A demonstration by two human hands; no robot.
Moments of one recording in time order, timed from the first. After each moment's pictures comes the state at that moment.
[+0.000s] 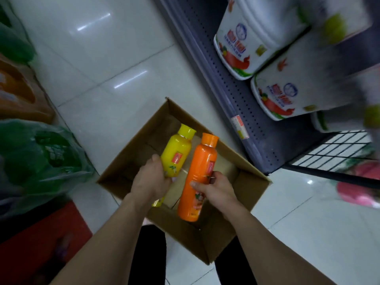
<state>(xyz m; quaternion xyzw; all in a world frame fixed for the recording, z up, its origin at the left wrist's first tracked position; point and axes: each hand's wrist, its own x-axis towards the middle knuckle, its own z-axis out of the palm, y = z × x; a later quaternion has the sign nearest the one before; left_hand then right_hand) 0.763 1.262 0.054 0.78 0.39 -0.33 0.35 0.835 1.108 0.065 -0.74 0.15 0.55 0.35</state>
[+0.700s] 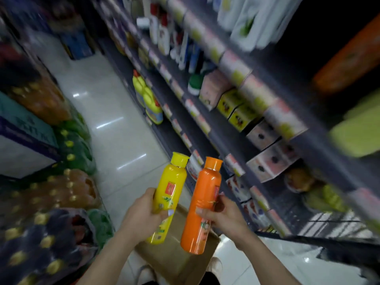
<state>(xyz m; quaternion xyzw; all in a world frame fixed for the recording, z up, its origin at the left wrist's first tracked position) 0.801 1.317 0.504 0.79 0.36 -0.13 0.49 0.915 1.131 0.536 -0.78 -0.01 0.45 0.44</state>
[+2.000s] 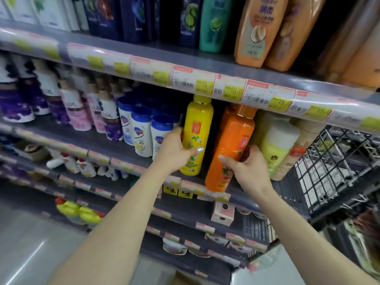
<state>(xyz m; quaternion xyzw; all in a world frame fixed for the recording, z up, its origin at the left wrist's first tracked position) 1.093 1.340 0.787 0.83 -0.11 -0.01 0.54 1.017 1.173 0.802 -0.84 0.15 -0.14 0.50</state>
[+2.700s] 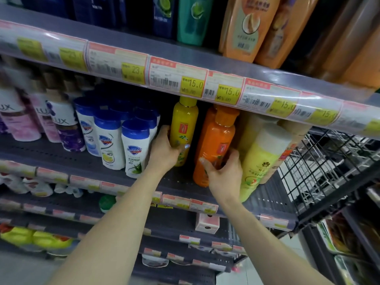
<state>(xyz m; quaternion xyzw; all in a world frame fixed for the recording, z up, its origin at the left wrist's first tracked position) 1.160 1.303 0.745 0.81 -0.11 0.05 0.58 1.062 1.187 0.750 -0.83 0.22 -0.27 0.43</state>
